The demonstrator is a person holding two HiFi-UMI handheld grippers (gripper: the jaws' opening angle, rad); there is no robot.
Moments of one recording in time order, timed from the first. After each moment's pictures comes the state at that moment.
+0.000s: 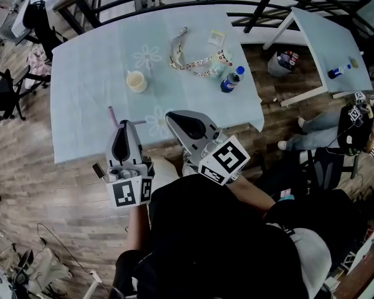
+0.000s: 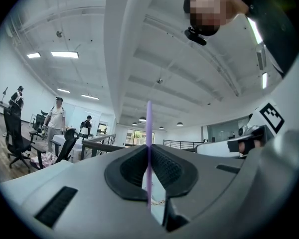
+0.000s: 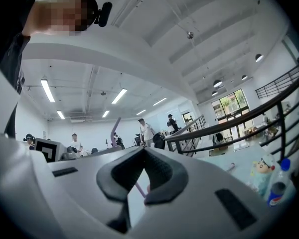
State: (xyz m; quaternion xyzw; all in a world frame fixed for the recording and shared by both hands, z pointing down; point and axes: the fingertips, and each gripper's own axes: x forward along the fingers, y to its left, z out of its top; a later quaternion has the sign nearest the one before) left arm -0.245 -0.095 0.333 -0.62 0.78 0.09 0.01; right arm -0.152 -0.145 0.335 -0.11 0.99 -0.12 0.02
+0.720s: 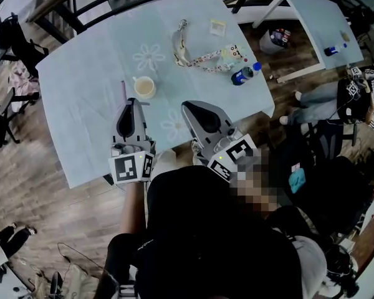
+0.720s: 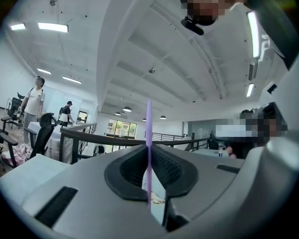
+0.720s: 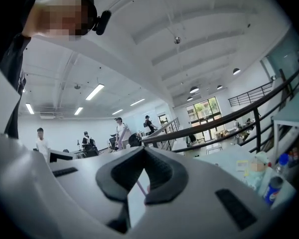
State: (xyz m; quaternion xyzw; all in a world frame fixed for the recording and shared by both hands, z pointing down) left arm -0.367 -0.200 0.380 -0.71 0.70 0.07 -0.03; right arm -0.242 -0.205 0.349 -0.26 0.96 -0.13 0.01
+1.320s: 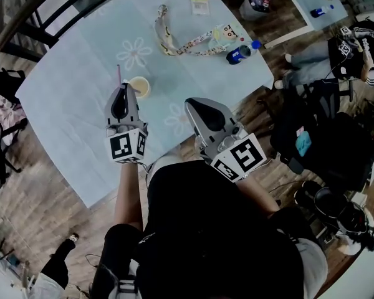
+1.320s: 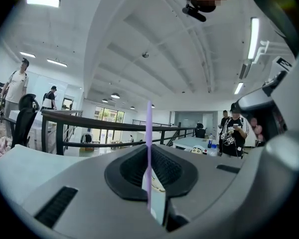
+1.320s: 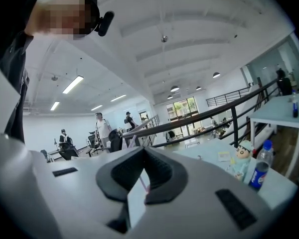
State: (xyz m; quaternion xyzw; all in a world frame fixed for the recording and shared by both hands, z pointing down) left arm -0.410 -0.289 0.468 -0.77 0.63 0.01 -0.07; right arm -0.260 -0.232 0.384 -0.37 0.91 -0.15 -0.03
